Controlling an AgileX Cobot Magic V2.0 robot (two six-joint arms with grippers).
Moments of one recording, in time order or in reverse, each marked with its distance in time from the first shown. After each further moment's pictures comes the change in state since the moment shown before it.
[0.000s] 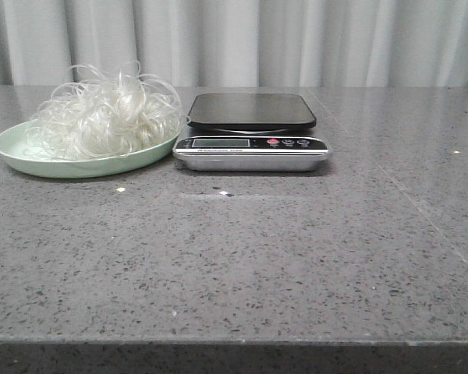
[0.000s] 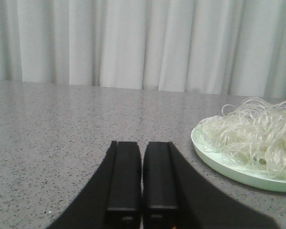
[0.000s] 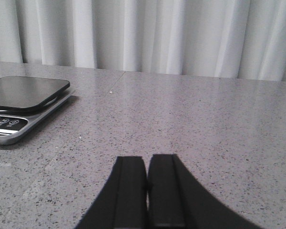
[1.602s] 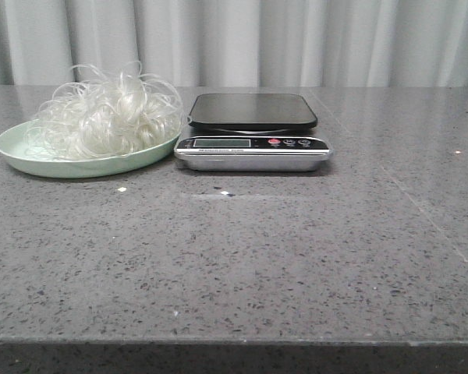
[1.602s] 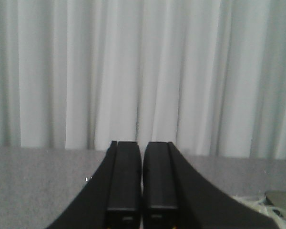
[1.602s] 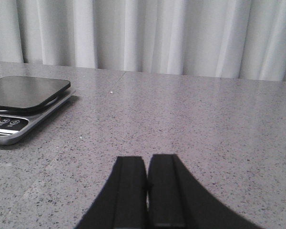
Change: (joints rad) left arm 0.000 0.243 -0.507 0.000 0.198 0.006; right arm 0.000 0.000 0.000 0.000 0.000 0.000
